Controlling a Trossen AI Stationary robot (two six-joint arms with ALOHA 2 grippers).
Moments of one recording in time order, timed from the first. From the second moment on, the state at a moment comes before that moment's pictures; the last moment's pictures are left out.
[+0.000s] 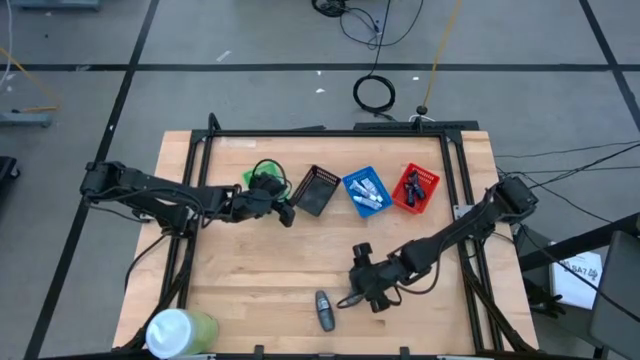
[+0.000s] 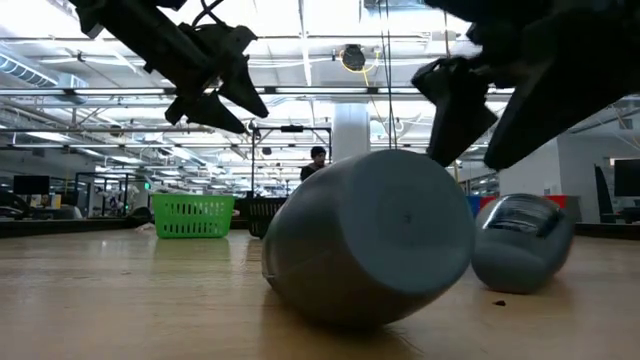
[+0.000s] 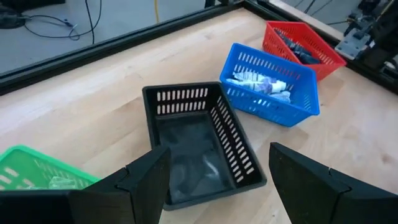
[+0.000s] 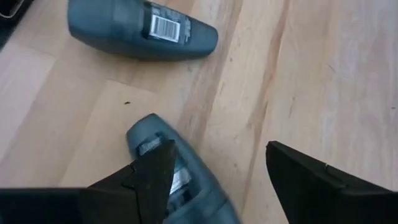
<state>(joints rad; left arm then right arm) -0.07 1.28 0.72 -0.04 -0.55 -0.61 0.50 1.70 1.03 -0.27 0.18 0.13</state>
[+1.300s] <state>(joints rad) -0.07 1.28 0.72 0.01 -0.45 -0.60 0.65 1.58 0.99 -0.82 0.26 0.77</state>
